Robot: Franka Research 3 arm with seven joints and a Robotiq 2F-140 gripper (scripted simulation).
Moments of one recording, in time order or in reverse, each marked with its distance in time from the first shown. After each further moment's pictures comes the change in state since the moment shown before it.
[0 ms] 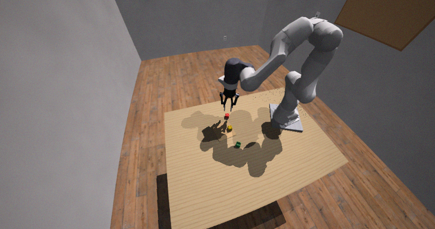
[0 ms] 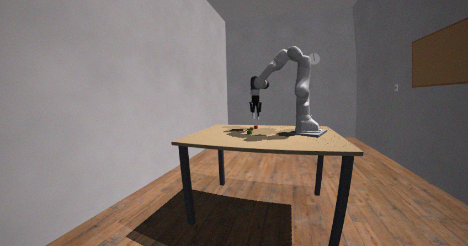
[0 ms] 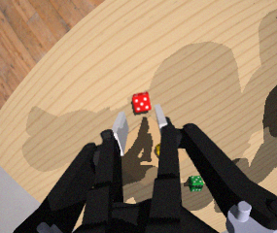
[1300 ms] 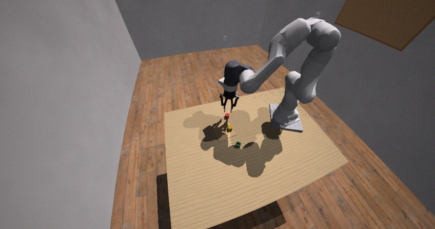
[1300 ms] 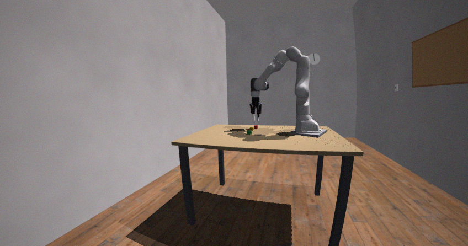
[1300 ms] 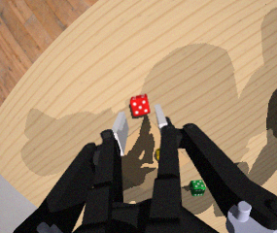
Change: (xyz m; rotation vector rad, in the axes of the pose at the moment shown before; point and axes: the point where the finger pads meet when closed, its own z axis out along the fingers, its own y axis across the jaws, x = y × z) arm 0.001 0.002 0.015 -0.007 0.004 0.013
